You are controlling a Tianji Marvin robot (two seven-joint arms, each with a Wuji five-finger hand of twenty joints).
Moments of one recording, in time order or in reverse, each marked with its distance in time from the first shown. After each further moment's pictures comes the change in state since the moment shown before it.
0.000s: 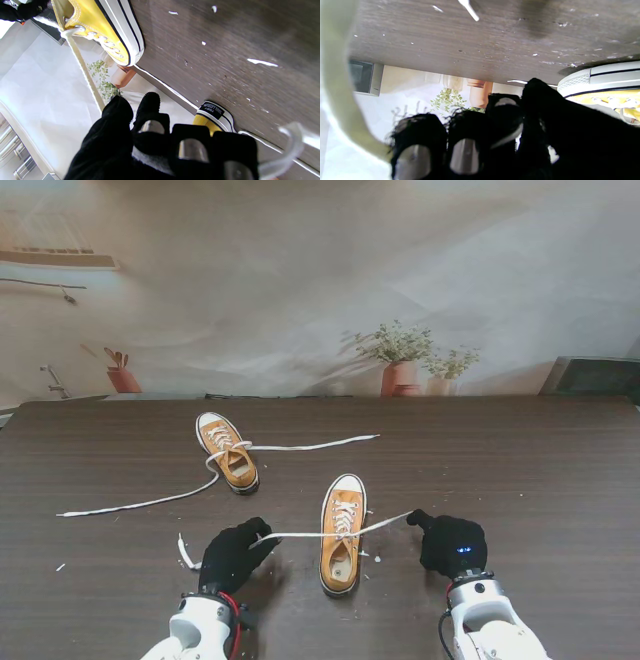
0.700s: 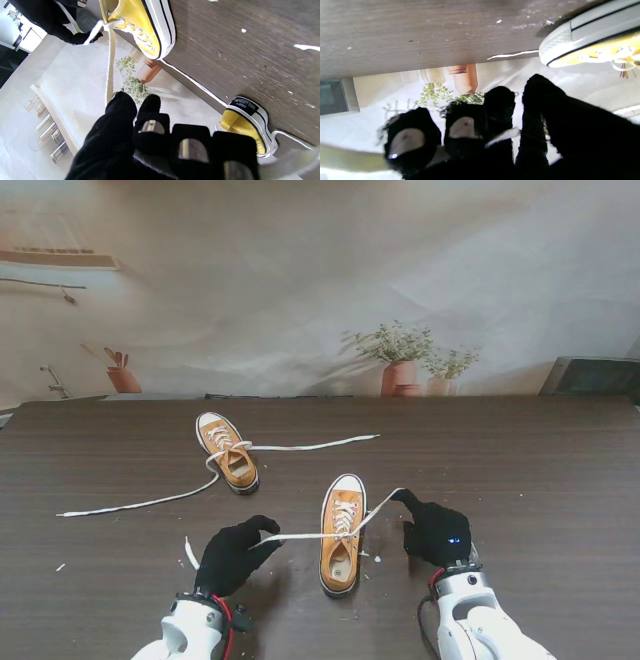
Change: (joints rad) left arm 0.036 0.016 -0.045 -0.024 0.009 -0.191 -0.007; right arm 0.122 -0.062 -0.062 0.180 0.241 -0.173 -0.275; left_hand 0.031 -0.048 0.011 0.000 -0.001 0.000 -0.182 -0.149 0.000 0.000 0.000 0.000 0.000 0.000 0.000 0.000 0.000 0.000 0.000 0.000; right_hand 0.000 -0.050 0.000 -0.011 -0.213 0.035 0.069 0.055 -0.146 0.046 -0.062 -0.051 0.000 0.046 -0.131 -0.142 -0.048 0.123 -0.099 -0.061
